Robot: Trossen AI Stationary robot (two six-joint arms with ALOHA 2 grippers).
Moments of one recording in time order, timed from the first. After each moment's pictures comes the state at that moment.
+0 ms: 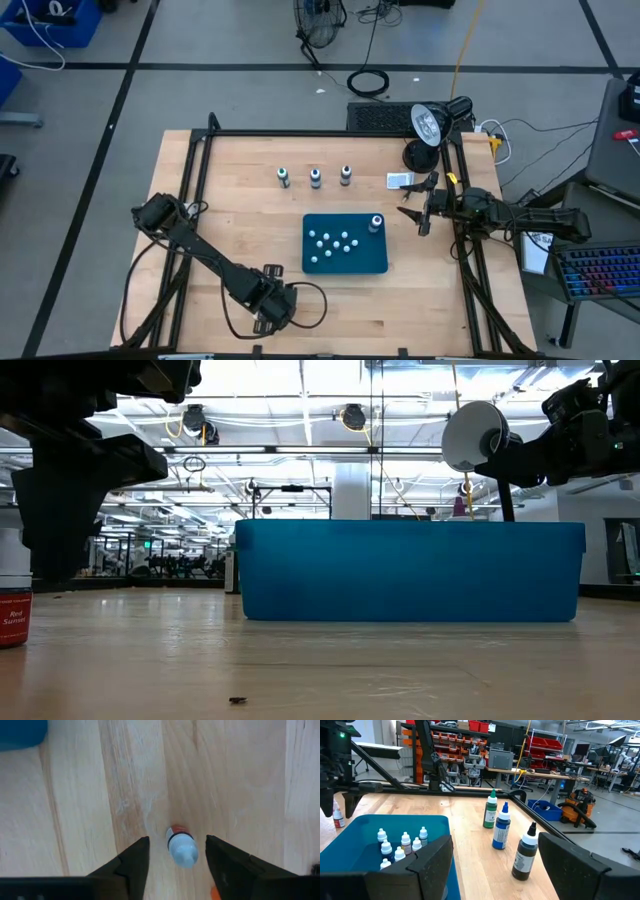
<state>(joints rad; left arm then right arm) -0.62 1.91 1.30 -0.73 -0.05 -0.53 -0.10 0.15 0.01 0.13 0.13 -0.12</state>
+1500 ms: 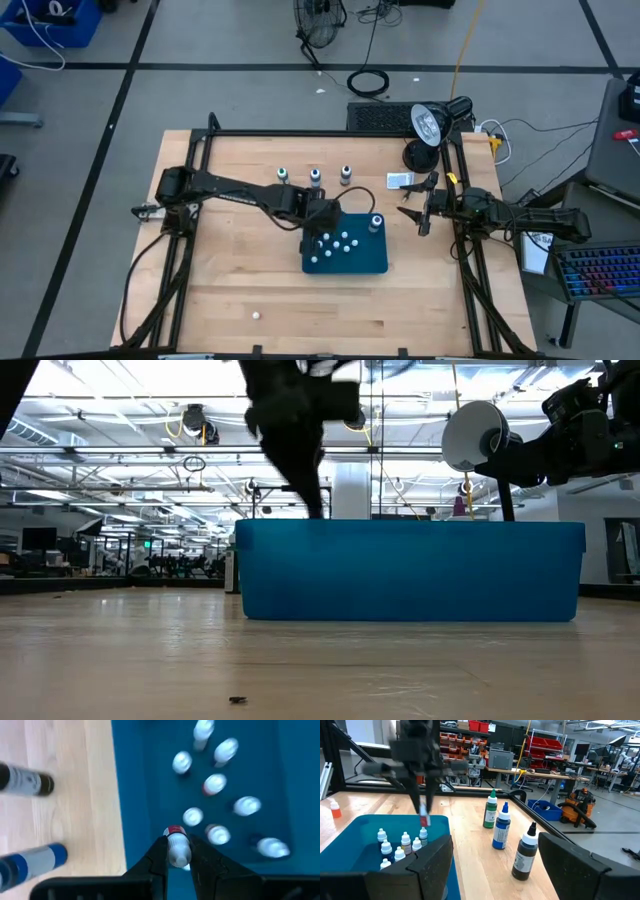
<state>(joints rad) -0.07 1.92 1.56 -0.81 -0.10 0.08 -0.10 0.15 0.02 0.13 0.13 -0.12</state>
